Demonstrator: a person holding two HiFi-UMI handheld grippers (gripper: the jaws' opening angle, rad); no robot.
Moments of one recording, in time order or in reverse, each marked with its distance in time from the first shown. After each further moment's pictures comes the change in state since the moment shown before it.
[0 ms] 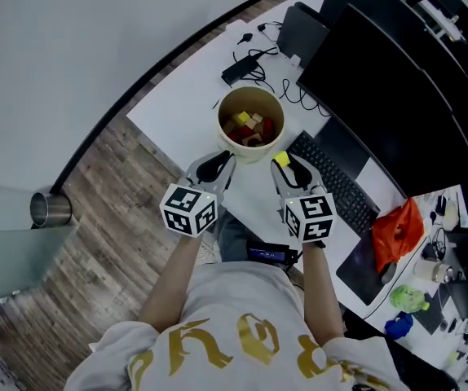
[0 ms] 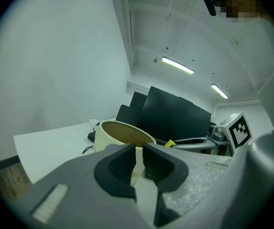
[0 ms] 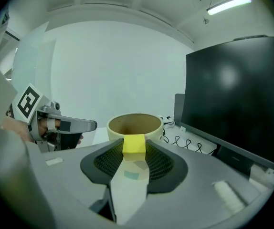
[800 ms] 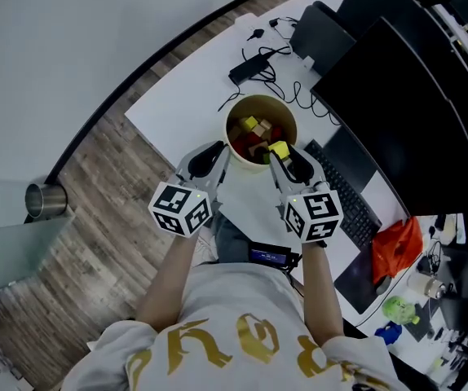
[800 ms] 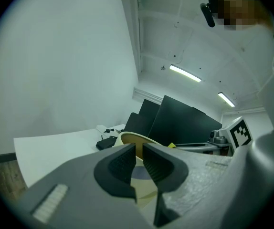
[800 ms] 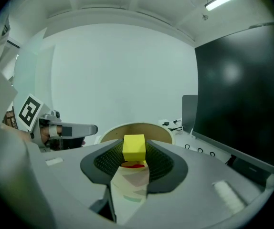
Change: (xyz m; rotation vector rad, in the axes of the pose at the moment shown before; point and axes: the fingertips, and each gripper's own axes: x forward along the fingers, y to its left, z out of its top) left arm 0.014 0.052 0.032 -0.063 -0.092 0.052; right arm 0.052 0.000 0.040 0.024 -0.034 0.060
